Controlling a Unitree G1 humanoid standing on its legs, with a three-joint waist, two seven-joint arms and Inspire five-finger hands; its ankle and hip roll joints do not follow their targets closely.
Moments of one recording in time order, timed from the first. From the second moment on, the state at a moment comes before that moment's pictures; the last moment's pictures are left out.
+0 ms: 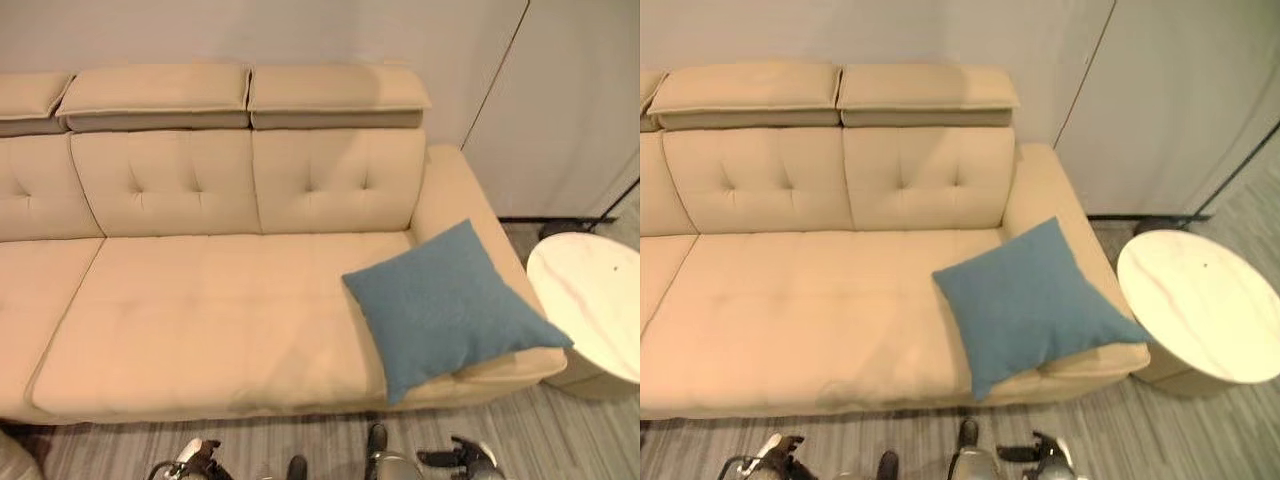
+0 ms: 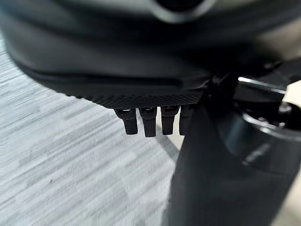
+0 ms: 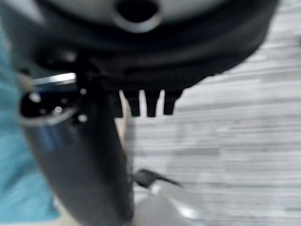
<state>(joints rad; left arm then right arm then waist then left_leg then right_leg) -0.04 0.23 -0.31 1.35 0.16 -0.02 0.23 -0.07 -0.24 0.14 1.29 0.20 -0.03 -0.17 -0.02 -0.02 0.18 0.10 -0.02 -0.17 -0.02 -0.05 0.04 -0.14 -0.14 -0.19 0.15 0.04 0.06</state>
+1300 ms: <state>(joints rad) 0.06 0.21 -0.31 1.30 0.12 -0.04 0.24 -0.54 -0.93 0.07 1.15 0.30 -0.05 -0.18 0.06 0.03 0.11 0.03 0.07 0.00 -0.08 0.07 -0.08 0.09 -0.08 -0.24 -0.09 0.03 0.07</state>
